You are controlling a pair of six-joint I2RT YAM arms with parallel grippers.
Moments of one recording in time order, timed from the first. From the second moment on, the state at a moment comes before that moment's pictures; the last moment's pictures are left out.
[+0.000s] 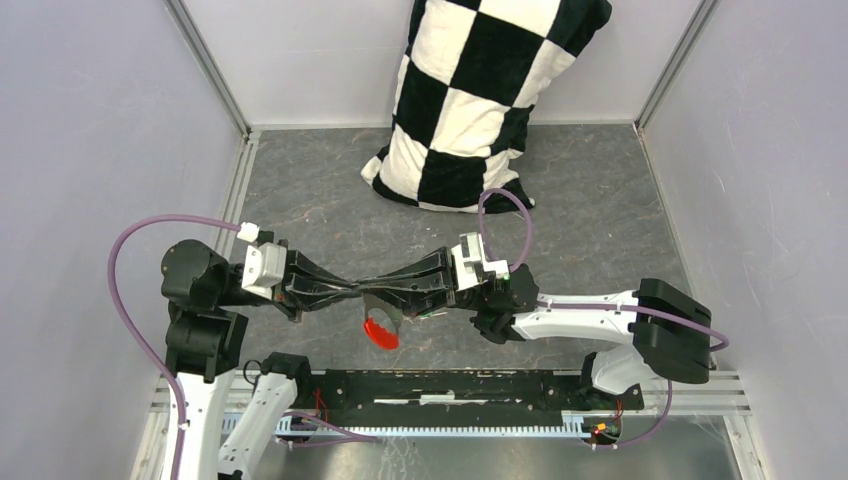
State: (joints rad) left arm -0.13 0.57 1.03 -0.32 1.40 -0.04; right arm 1.24 1.47 0.84 1.44 -0.37 0.24
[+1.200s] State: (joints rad) left arm -0.14 0.48 1.09 -1.00 1.27 1.43; right arm 1.22 1.08 0.86 0.59 -0.48 -0.18
